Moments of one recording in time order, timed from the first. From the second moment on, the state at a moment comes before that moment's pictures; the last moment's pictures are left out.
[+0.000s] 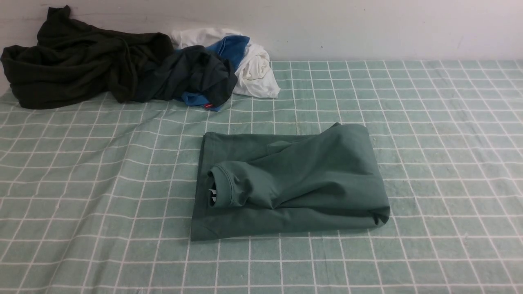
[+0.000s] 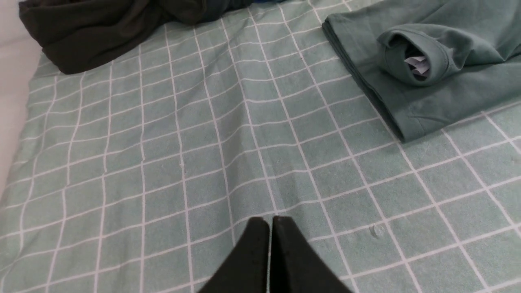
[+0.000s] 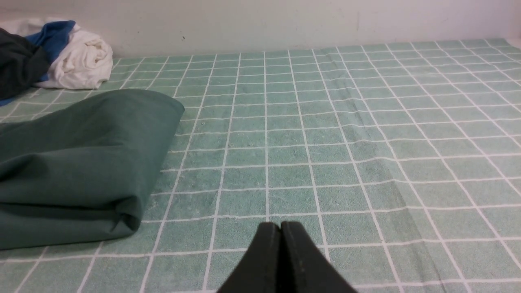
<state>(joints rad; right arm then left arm) -0.01 -0.01 0.02 -0.06 0.35 0.18 -0.19 0.15 -0.48 0.07 0.87 0.13</state>
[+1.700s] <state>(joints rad) -0.01 -0.01 0.02 -0.07 0.35 0.17 0.03 -0.01 0.02 -0.01 0.36 0.04</state>
